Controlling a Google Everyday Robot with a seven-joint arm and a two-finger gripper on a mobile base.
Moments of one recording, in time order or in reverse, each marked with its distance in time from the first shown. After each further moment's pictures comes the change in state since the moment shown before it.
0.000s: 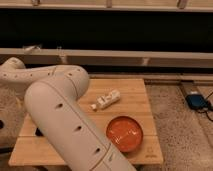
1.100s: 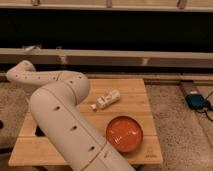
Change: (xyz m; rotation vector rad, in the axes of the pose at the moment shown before) arm 0.006 -0.039 0.055 -0.018 0.089 0.035
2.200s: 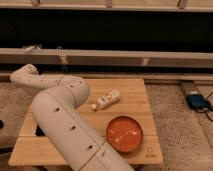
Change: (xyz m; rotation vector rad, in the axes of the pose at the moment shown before) arm -0.003 0.010 0.023 -0.052 0.027 -0.028
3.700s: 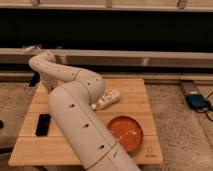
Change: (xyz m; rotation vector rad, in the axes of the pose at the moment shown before) arm -0.022 -0.118 -0.047 0.019 -0.156 0.133
